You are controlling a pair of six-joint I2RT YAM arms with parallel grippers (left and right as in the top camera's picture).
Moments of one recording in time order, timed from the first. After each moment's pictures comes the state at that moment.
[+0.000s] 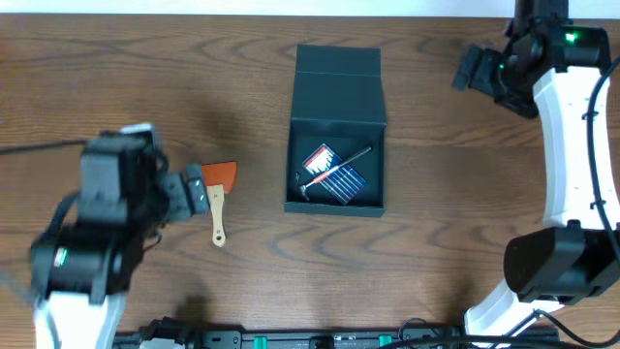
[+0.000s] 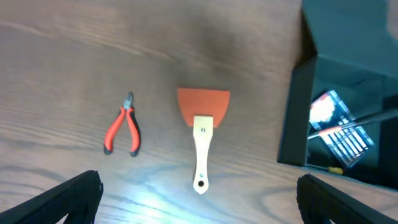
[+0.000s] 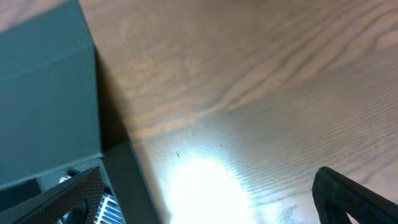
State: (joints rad) left arm -0.13 1.05 1.24 -1.17 -0.05 -0.29; right arm -0.06 1.85 1.92 -1.28 0.01 0.38
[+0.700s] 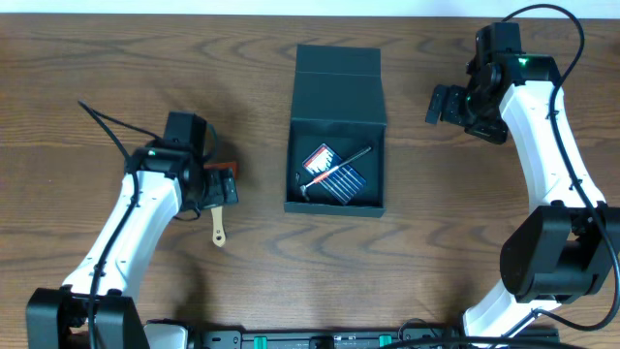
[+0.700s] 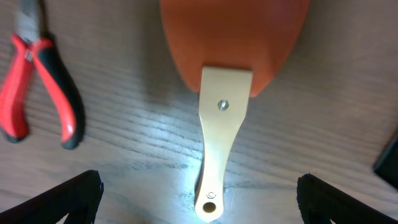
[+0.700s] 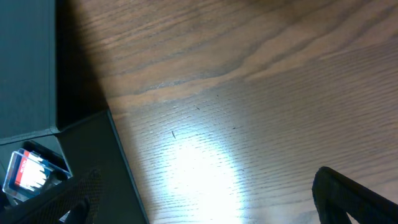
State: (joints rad) left arm -0.13 1.48 0.95 -0.89 -0.02 -0.33; right arm -0.01 1.85 1.65 -1.13 -0.03 0.32
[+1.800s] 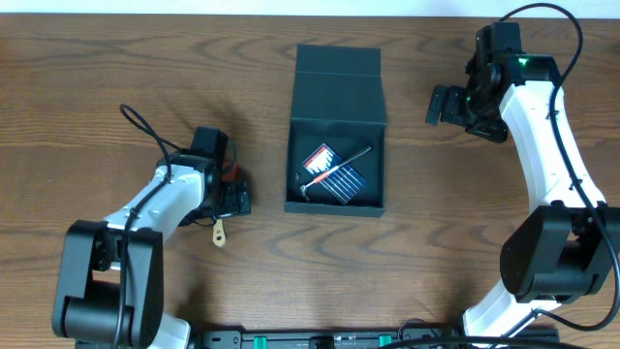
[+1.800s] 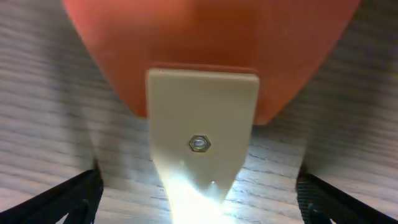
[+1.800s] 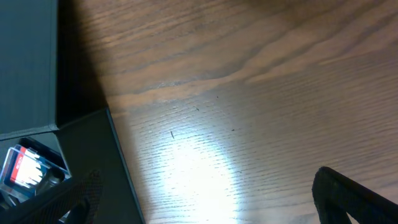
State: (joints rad) left arm -0.18 1.69 0.88 -0.71 0.00 -0.35; right arm -0.01 1.85 1.65 -1.13 -0.03 0.29
